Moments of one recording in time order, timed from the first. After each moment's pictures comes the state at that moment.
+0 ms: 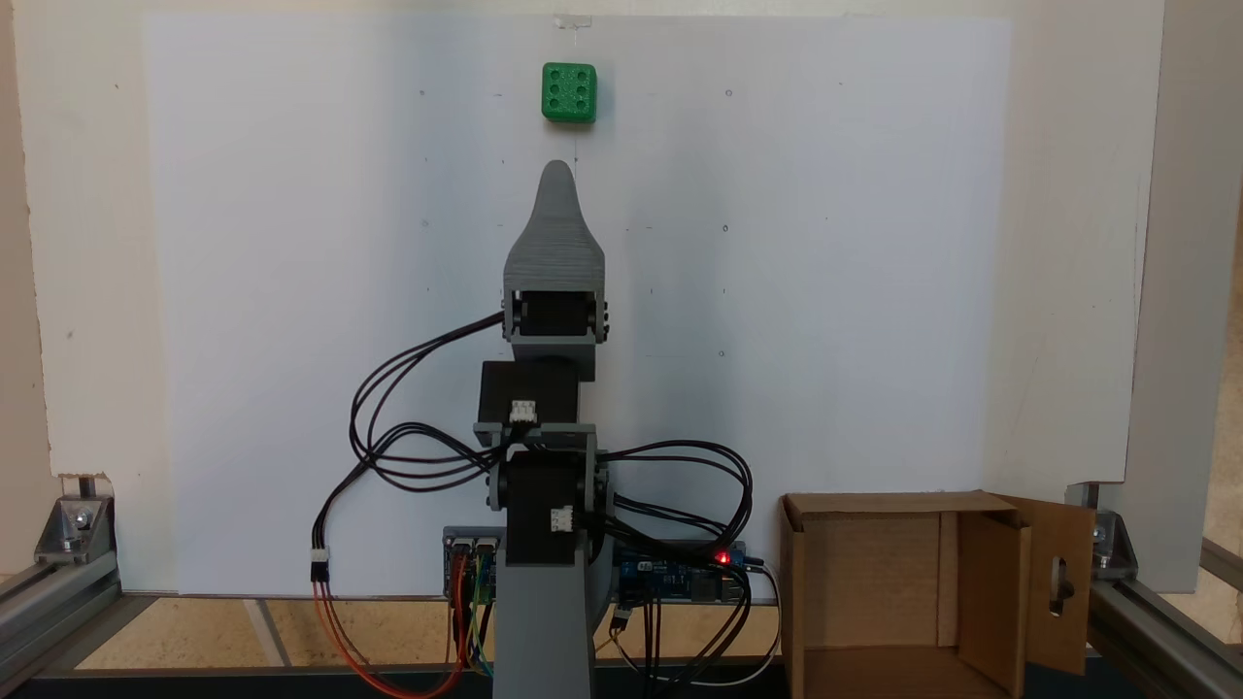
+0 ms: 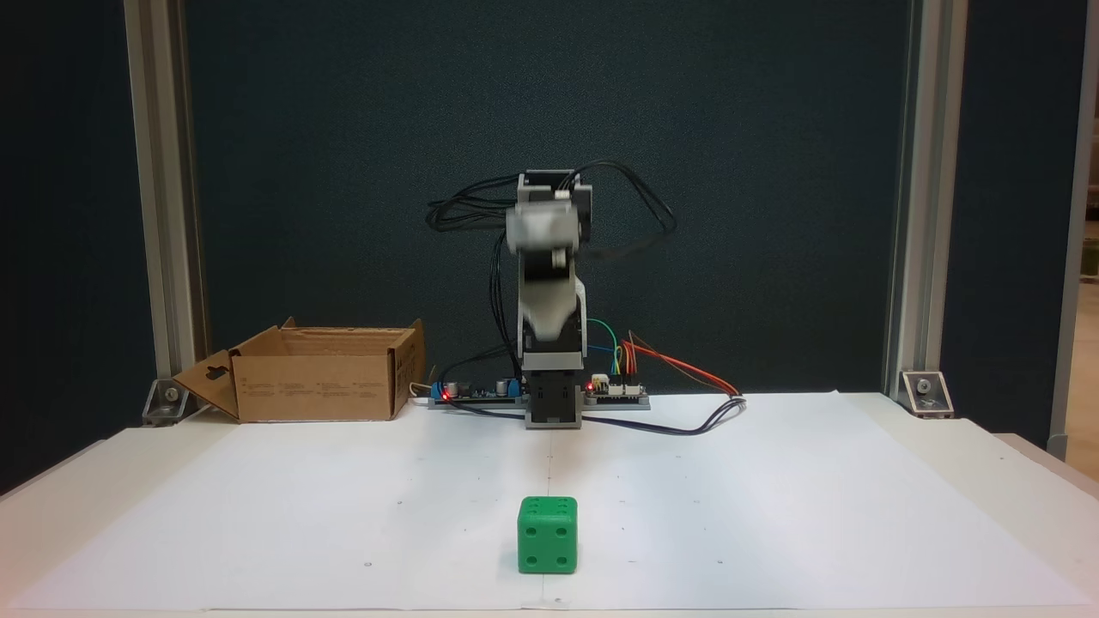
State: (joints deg) arm -0.5 129.5 126.1 4.0 1.8
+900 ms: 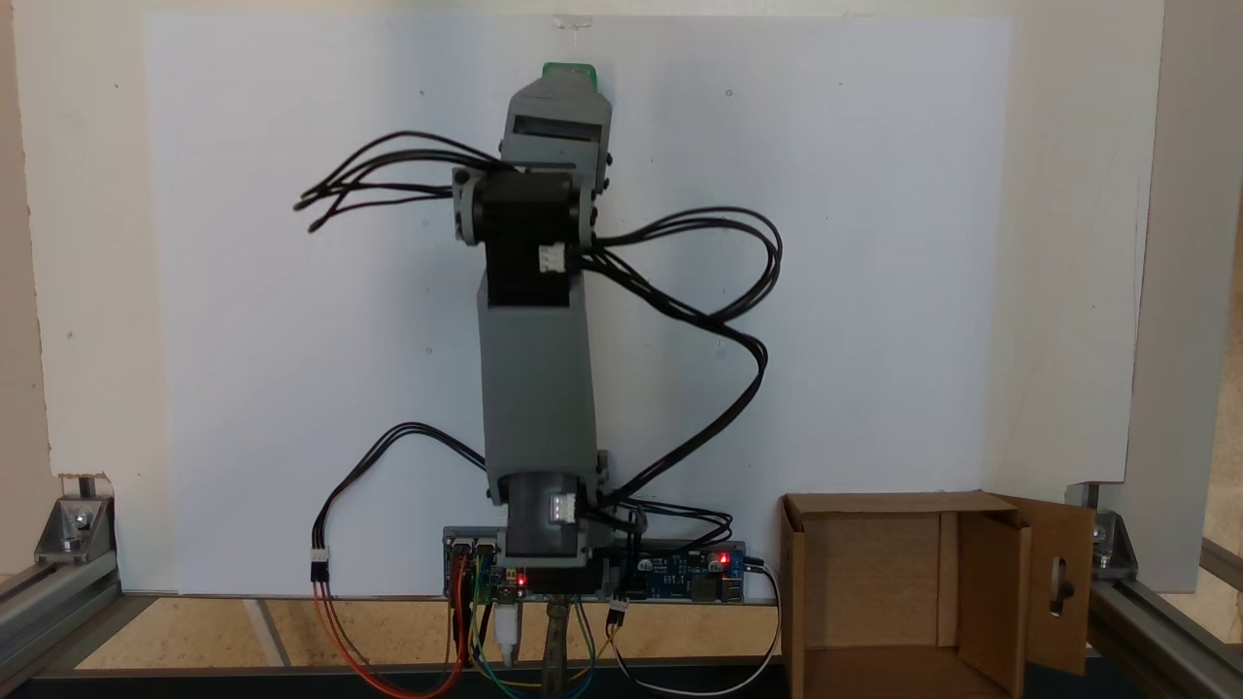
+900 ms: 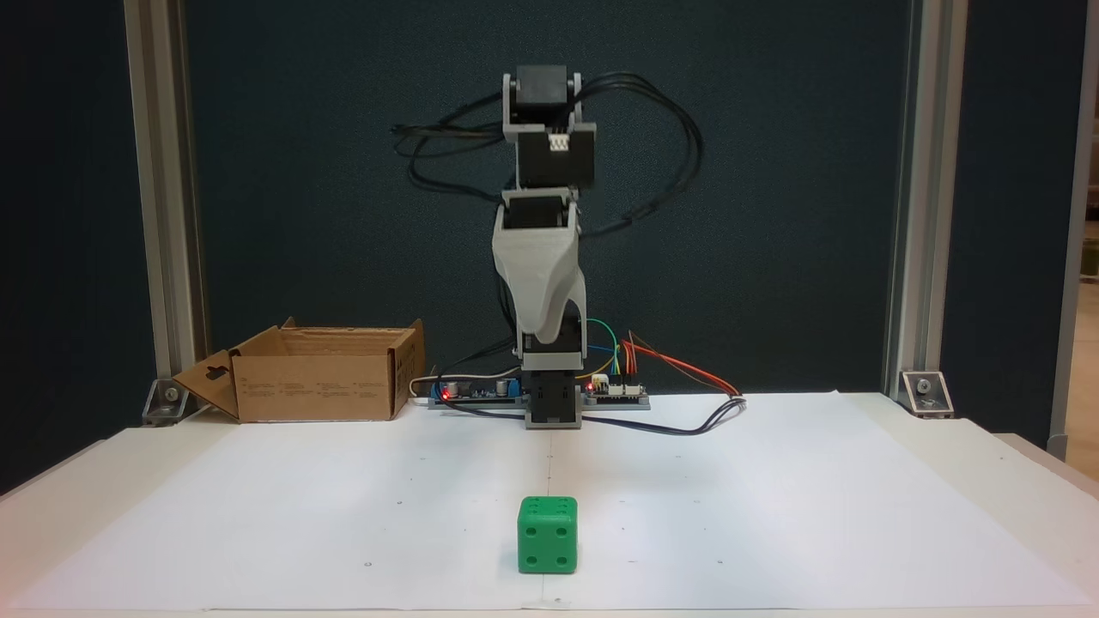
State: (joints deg) arm -0.2 71.1 46.8 75.6 4.5
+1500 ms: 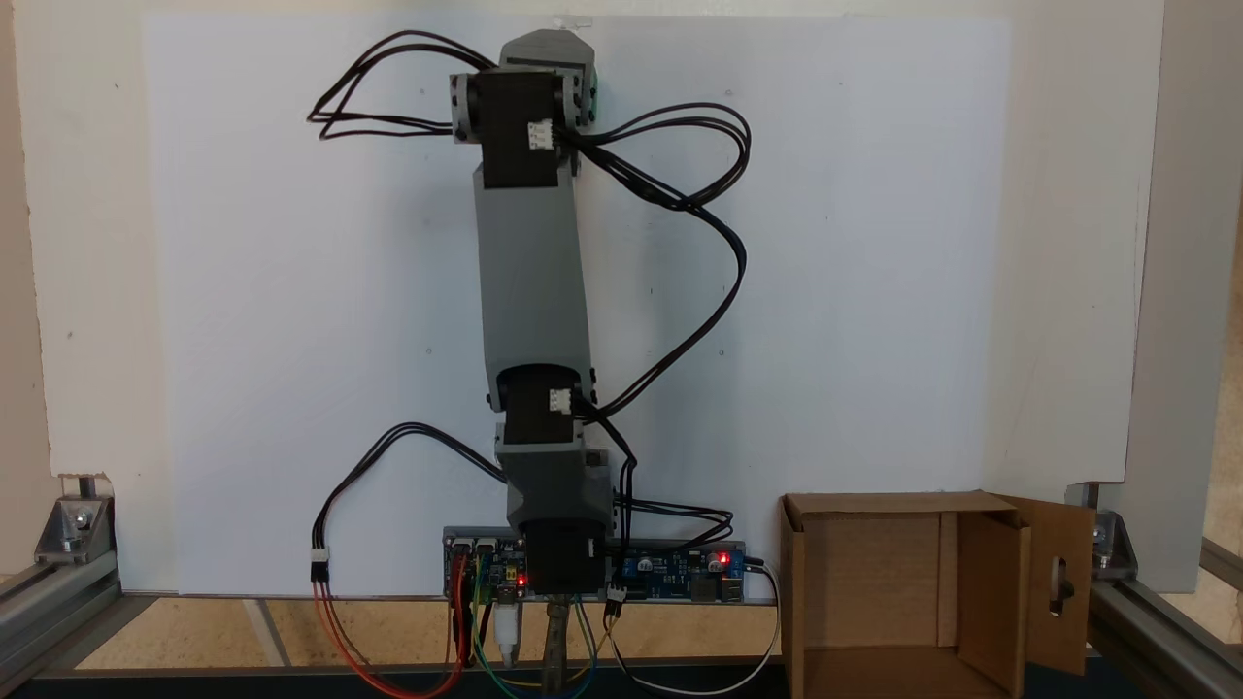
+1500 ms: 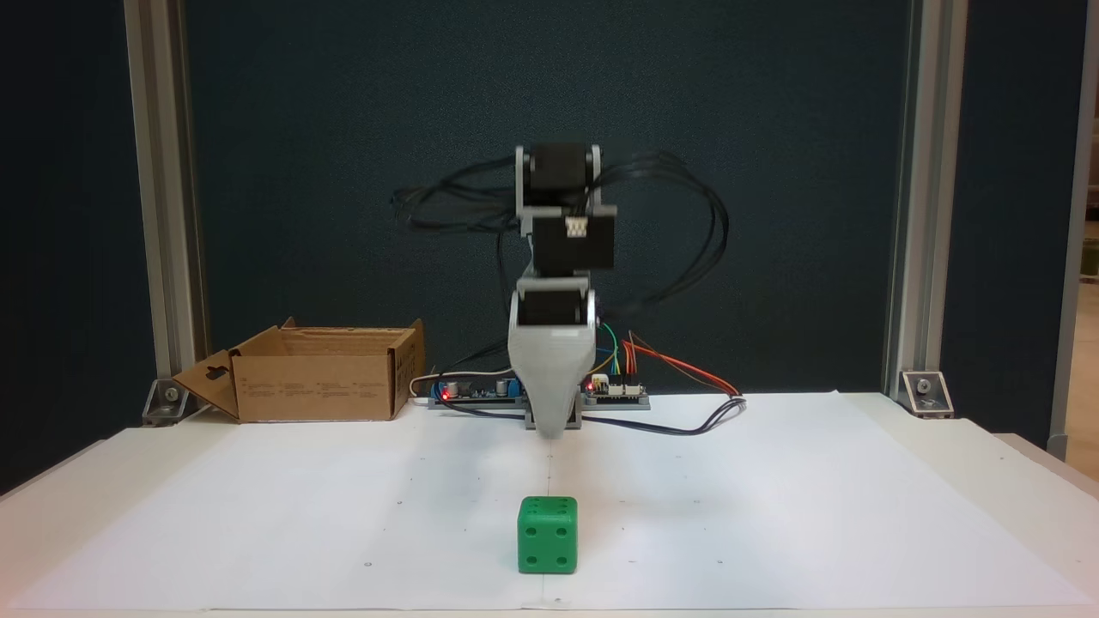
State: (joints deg) arm -2.2 54.2 39.6 75.6 4.5
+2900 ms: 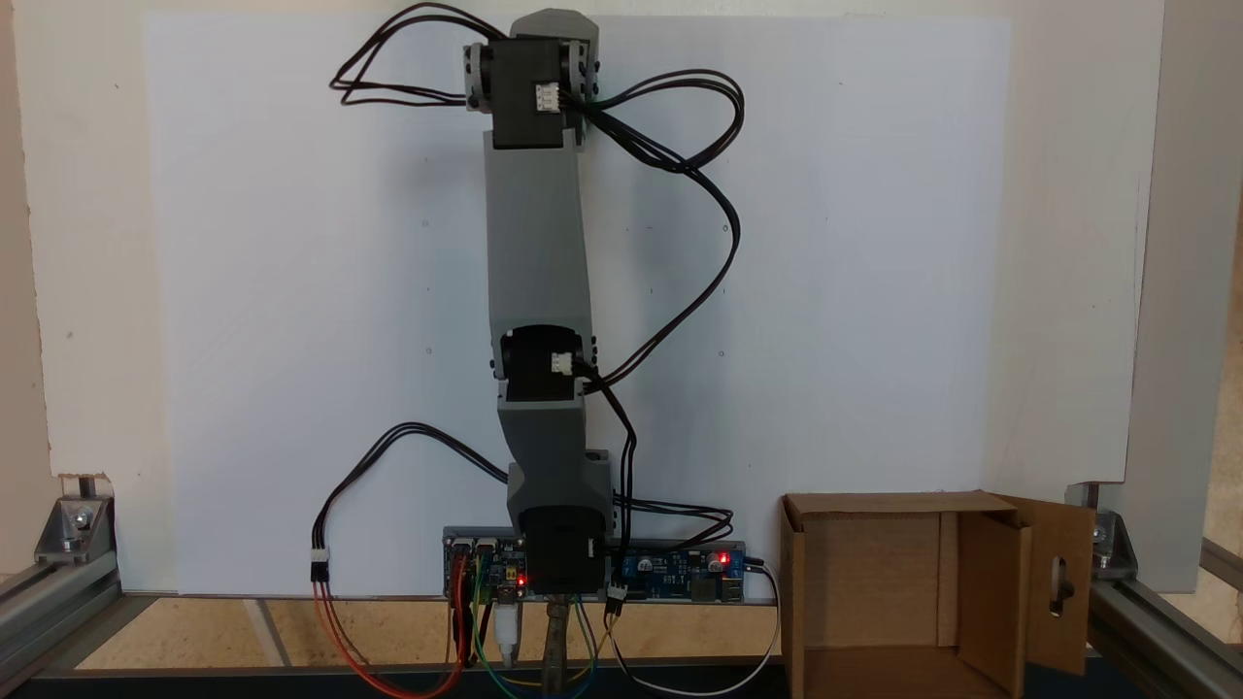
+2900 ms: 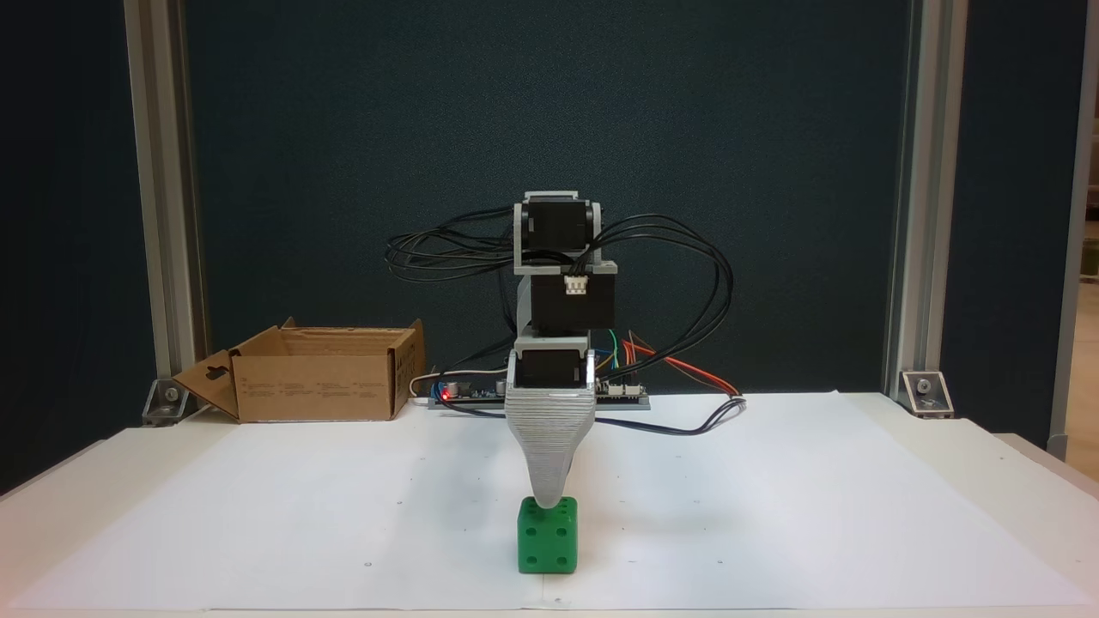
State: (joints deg) arm -1.8 47.3 39.1 68.0 4.5
